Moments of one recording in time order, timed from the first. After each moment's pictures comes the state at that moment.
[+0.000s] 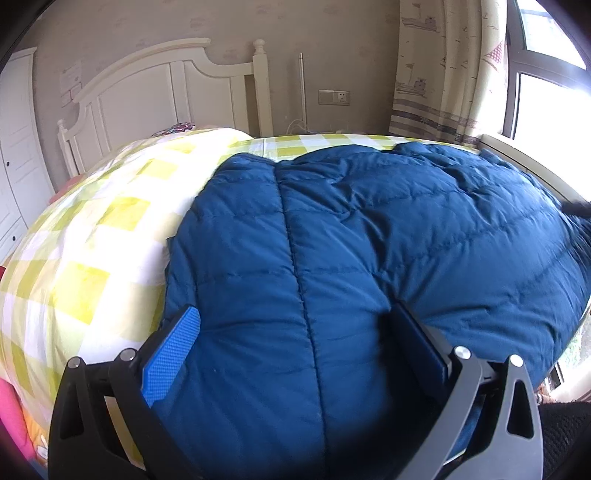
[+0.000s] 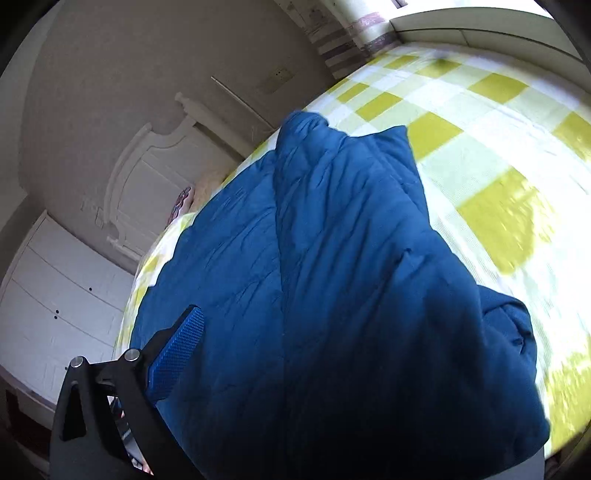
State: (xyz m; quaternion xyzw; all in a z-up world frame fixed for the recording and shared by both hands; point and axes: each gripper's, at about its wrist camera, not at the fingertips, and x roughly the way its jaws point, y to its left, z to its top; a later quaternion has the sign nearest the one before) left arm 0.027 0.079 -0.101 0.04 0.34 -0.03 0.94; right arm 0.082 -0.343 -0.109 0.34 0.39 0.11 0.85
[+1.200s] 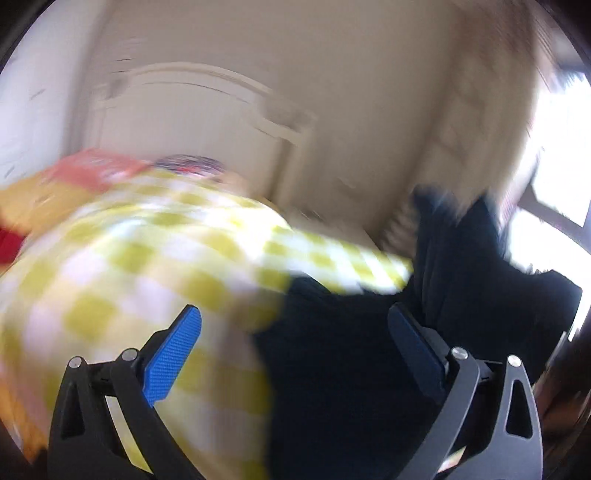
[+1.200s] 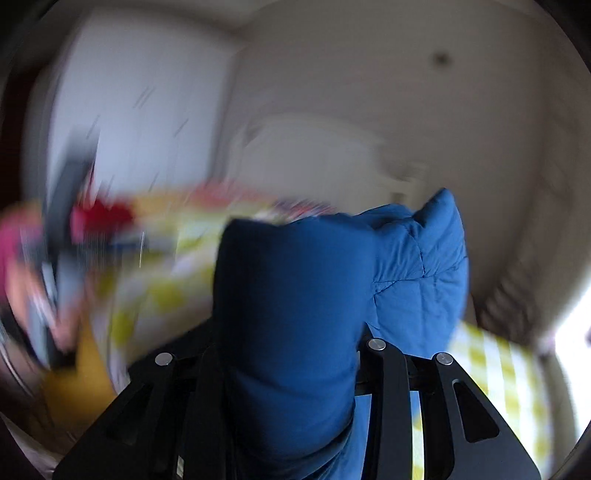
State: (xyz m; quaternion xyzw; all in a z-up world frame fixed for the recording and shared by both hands) left arm 0.002 0.237 0.015 -0.17 0.21 -0.03 0.96; right arm -0.004 0.012 0.036 -0.21 0.17 0.31 0.91
